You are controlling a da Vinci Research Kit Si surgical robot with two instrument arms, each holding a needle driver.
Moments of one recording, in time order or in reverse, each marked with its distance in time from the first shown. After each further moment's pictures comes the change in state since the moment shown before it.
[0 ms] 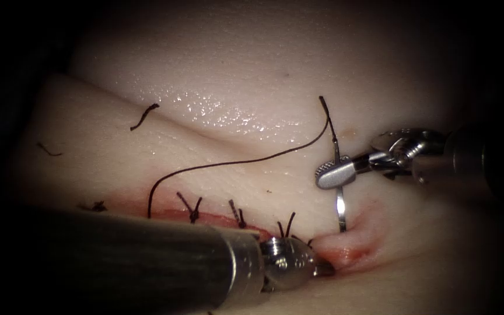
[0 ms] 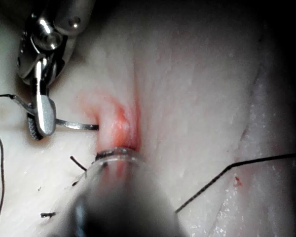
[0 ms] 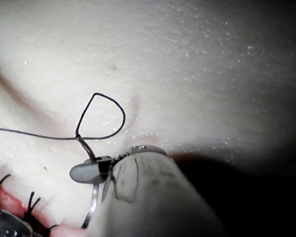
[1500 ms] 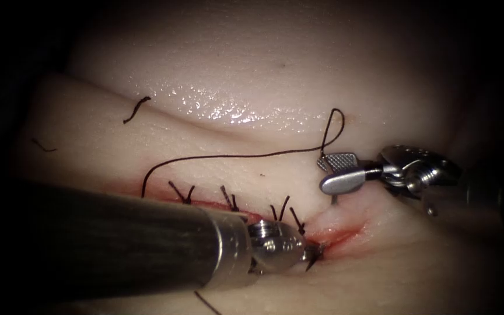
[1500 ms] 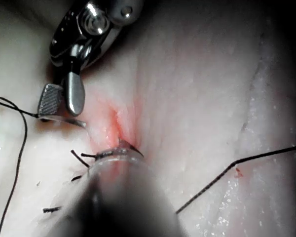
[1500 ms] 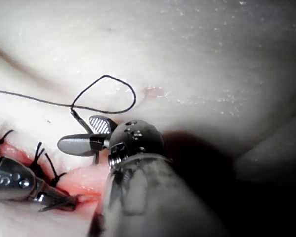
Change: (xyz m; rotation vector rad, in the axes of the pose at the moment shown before) right arm 0.005 -0.002 -0.004 -0.575 0.352 -0.694; left arm 0.000 0.000 -0.001 0.011 0.011 -0.010
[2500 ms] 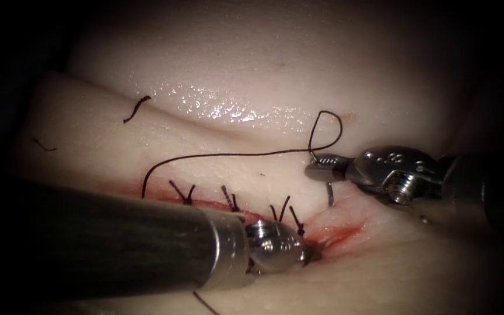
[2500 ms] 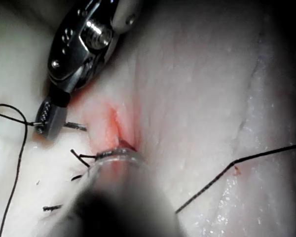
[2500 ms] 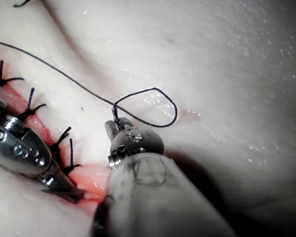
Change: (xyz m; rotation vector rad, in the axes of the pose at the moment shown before) right arm -0.001 -0.003 0.003 -0.244 -0.282 -0.158; left arm 0.000 0.000 0.000 0.001 -0.001 0.001
